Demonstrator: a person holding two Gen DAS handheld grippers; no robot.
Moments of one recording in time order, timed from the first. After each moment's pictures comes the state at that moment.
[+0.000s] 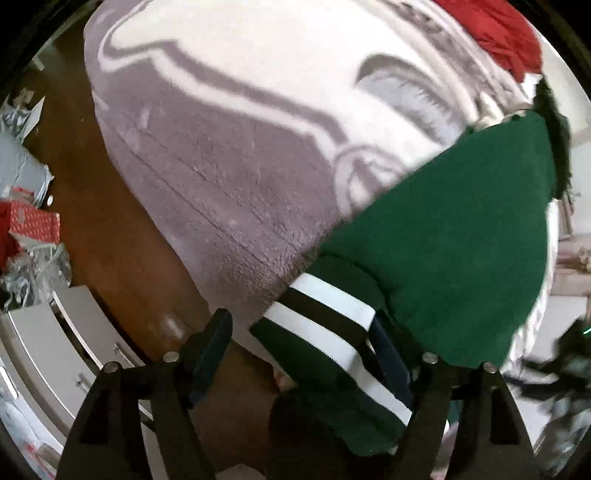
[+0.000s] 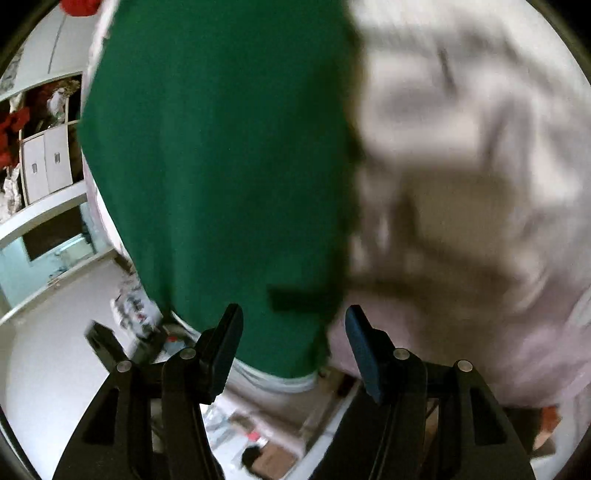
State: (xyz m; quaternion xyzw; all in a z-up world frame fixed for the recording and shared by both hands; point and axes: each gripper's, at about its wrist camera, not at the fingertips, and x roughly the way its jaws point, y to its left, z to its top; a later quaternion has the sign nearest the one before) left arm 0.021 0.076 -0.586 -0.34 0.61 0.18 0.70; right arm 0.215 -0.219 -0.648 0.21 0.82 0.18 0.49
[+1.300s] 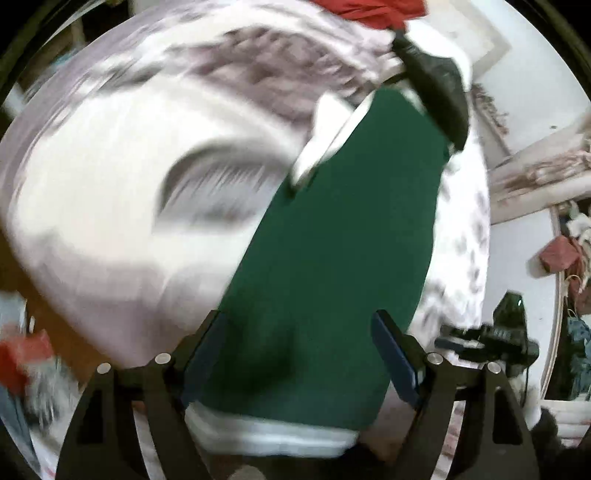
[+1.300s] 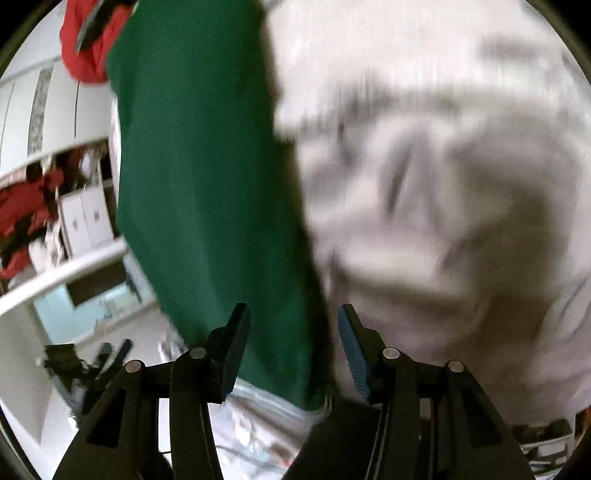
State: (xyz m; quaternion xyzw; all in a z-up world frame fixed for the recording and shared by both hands) left arm 0.223 0.021 -0.471 -0.23 0.61 0.01 0.76; right arm 0.268 -0.330 -0.589 0.33 0.75 0.15 0.56
